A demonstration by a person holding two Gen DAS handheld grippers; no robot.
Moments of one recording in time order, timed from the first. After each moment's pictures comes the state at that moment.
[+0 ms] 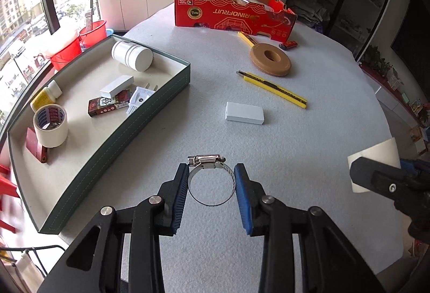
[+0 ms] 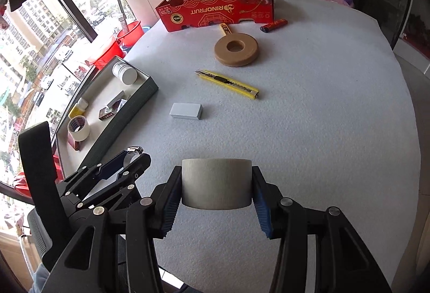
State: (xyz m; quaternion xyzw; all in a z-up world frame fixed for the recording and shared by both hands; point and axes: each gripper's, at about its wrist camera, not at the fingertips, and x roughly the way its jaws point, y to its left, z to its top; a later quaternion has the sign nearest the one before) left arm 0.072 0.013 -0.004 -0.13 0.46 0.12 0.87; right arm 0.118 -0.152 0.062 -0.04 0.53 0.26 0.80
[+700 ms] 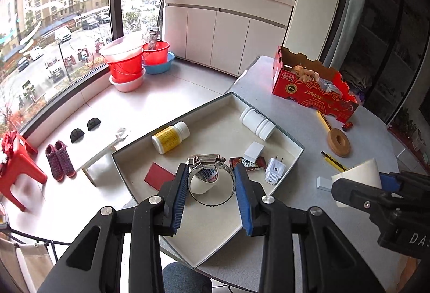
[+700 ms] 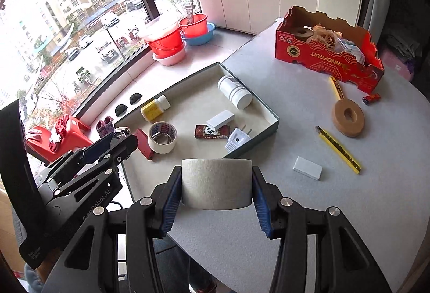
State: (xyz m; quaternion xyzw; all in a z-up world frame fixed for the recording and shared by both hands) left arm -0.009 0.168 0.076 -0.17 0.37 0.25 0.88; right arm 0.079 0.023 0.119 -0.12 0.48 0.39 0.78
